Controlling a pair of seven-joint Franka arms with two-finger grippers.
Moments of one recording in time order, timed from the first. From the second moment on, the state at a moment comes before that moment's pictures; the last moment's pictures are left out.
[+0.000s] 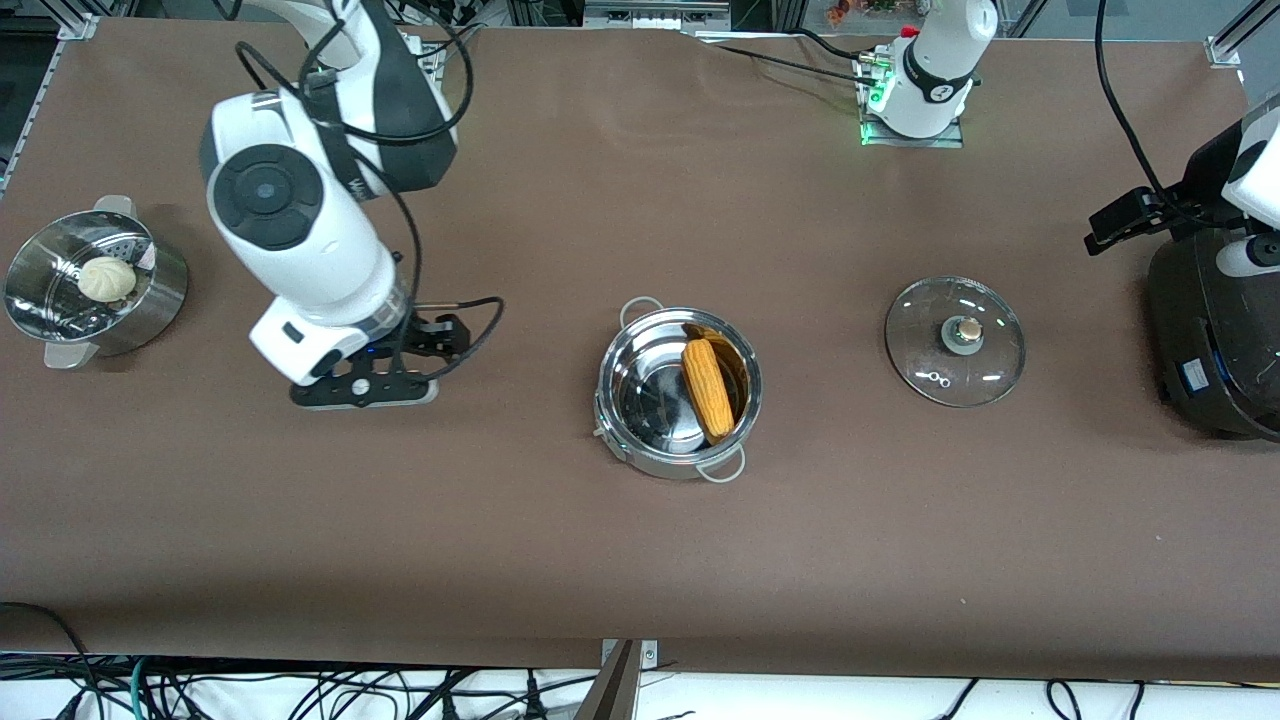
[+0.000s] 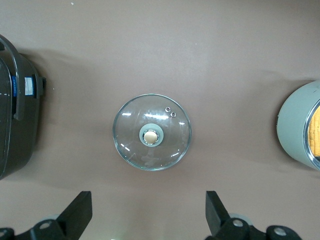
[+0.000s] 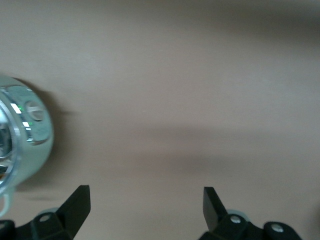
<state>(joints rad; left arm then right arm) 0.11 -0.01 -0.11 -1.60 0.00 1.52 -0.19 0.58 0.49 -0.26 -1.21 0.02 1.67 0.25</state>
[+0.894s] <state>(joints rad) 0.11 -0.01 -0.11 -1.60 0.00 1.52 -0.19 0.55 0.40 -0.63 -1.24 0.19 1.41 -0.11</state>
